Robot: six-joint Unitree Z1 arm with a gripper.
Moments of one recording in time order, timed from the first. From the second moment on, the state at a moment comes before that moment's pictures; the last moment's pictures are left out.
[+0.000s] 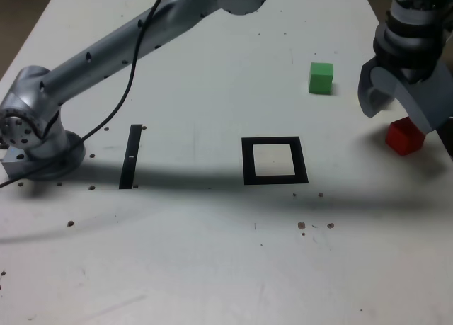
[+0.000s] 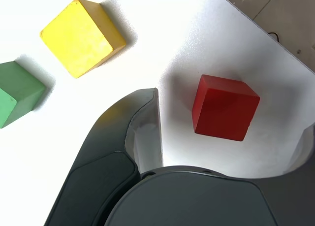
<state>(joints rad) -0.01 2.60 -2.71 1.57 0.19 0.92</state>
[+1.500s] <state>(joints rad) -0.07 2.67 -2.76 1.58 0.24 0.86</state>
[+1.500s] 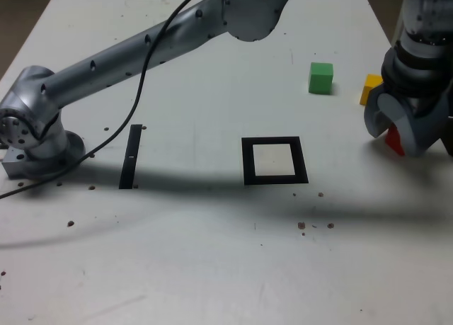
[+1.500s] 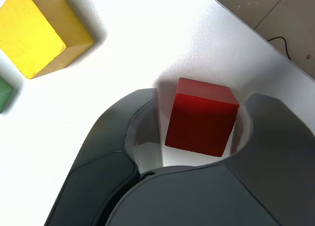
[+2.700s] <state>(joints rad) -0.07 2.45 -2.51 1.61 0.25 0.58</state>
